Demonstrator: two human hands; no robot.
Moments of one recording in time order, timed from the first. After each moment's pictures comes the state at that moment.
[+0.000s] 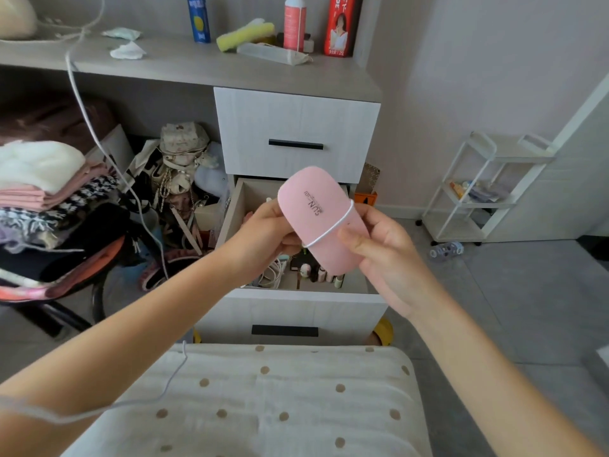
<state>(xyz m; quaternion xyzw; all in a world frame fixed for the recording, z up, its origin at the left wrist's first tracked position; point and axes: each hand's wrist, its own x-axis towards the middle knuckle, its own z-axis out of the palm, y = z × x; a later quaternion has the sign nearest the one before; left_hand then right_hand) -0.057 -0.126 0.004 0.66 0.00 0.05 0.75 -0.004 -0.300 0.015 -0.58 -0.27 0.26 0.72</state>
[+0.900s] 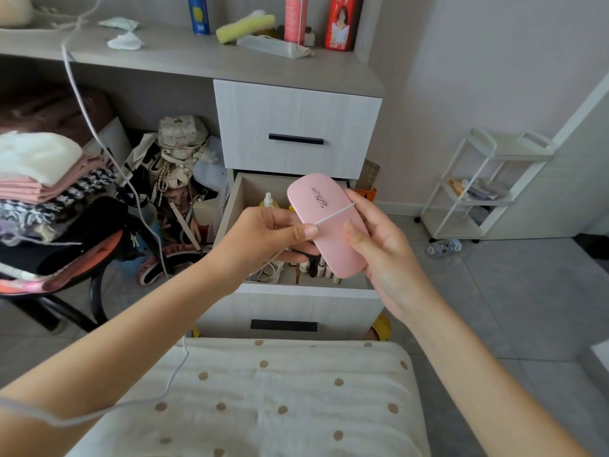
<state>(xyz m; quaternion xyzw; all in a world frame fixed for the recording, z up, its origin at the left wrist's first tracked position) -0.083 -0.135 0.016 0.69 0.07 0.06 0.72 -0.005 -0.297 0.001 -0.63 -0.29 0.17 0.70</state>
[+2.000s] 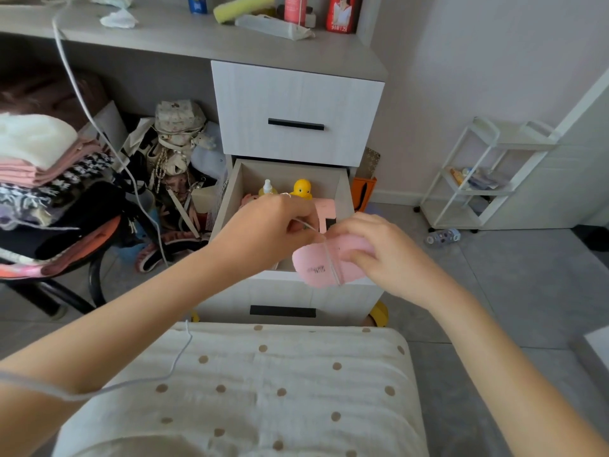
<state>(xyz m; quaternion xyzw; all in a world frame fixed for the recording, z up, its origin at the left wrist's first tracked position) -0.078 -0.133 0.010 0.94 -0.04 0.17 0.28 0.002 -0.317 0.008 -0.85 -0.45 0.07 0.26</state>
